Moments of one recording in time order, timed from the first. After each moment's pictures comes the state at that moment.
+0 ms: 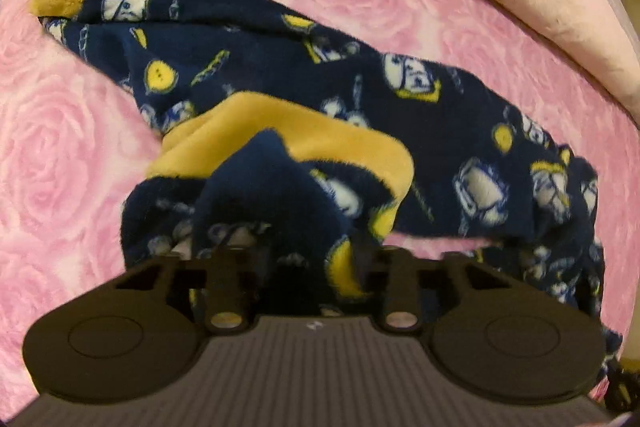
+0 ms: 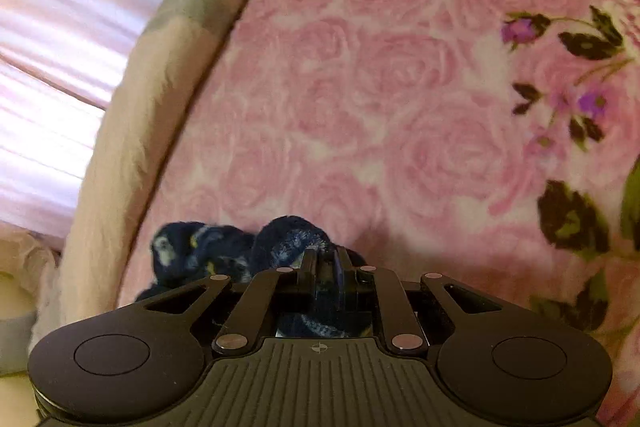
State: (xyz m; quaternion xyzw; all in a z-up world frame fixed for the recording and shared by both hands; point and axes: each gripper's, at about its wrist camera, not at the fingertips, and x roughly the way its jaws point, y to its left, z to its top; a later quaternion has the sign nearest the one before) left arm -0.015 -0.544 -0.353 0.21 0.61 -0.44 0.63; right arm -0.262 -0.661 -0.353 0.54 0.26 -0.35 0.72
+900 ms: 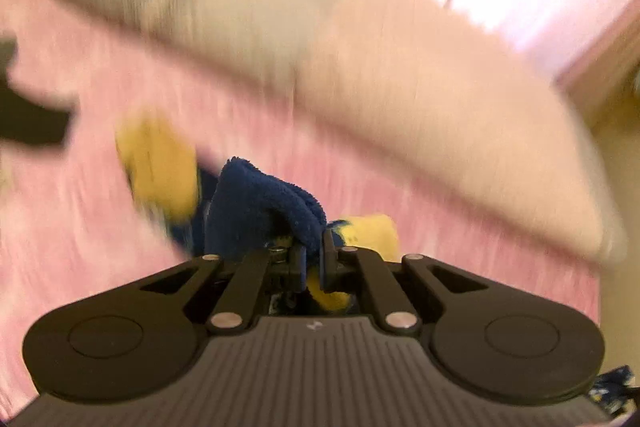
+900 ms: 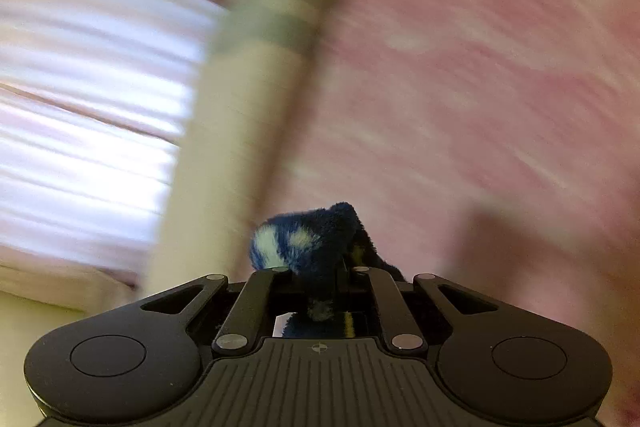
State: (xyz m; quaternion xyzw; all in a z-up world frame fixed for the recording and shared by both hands) left arm 0.130 -0.529 -0.191 0.03 0.49 -0.45 0.75; right arm -0.141 -0.723 -0.265 0.60 0.13 -0.27 0.74
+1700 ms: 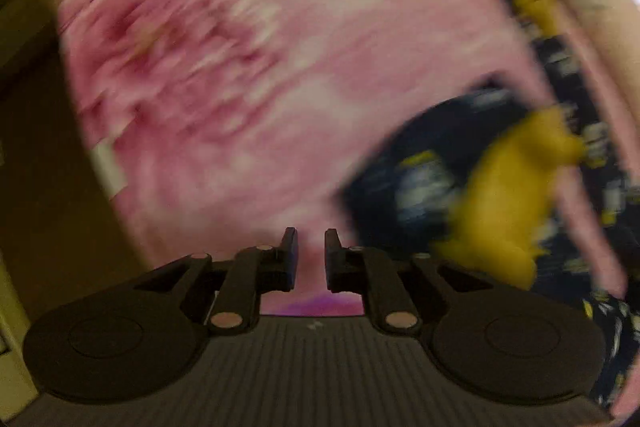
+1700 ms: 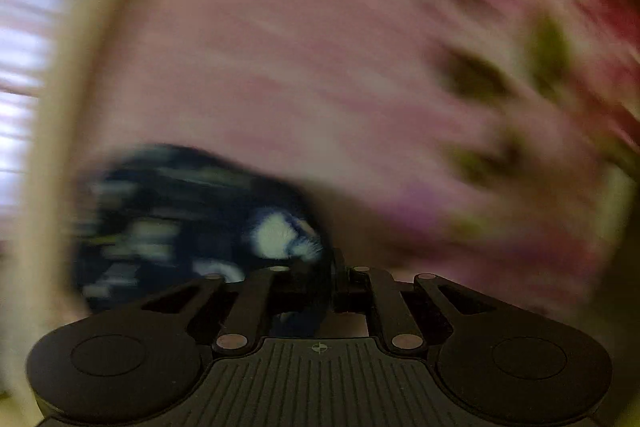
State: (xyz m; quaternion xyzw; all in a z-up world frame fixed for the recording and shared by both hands) left arm 0.070 -0.184 -0.341 0.04 0.63 -0.13 0.76; right arm -0.285 -0.577 -0.398 0.59 0.35 -0.41 0.60
